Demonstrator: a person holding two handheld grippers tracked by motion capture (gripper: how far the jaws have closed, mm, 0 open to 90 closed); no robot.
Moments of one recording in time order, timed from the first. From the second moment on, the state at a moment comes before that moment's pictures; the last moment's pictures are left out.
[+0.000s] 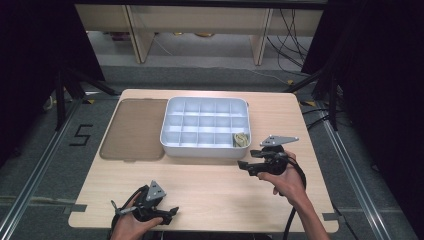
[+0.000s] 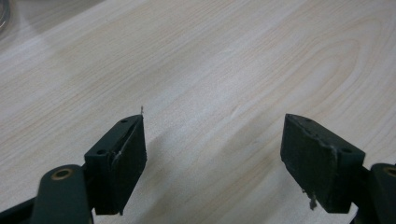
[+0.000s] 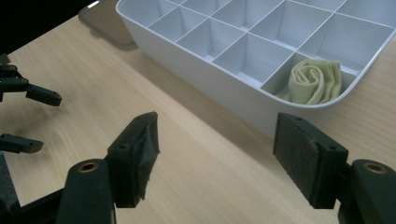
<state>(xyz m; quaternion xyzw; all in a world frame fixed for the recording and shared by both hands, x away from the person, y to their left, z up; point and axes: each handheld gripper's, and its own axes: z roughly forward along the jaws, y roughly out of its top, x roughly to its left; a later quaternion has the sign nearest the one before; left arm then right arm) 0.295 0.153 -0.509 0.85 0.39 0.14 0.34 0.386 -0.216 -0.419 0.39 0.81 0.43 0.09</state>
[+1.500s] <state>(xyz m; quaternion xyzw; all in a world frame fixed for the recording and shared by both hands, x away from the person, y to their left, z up) 0.294 0.151 -0.508 0.86 0.36 0.14 0.33 0.337 -0.230 -0.469 0.39 0.82 0.42 0.08</state>
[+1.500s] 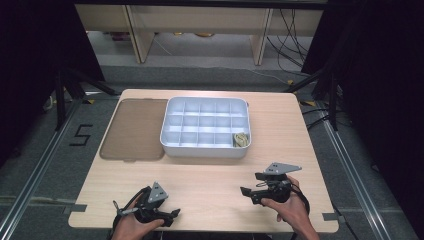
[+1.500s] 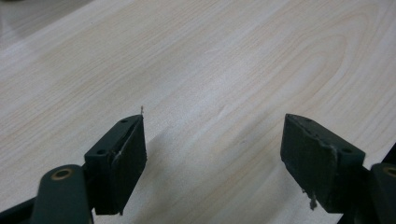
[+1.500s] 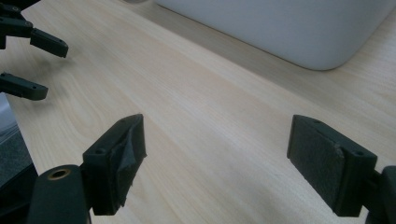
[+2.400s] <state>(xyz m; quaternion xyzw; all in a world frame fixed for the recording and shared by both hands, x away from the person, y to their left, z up) 0.292 0.149 -0.507 0.86 0.36 0.14 0.34 0.314 -0.241 -0.481 0.40 0.81 0.42 0.07</state>
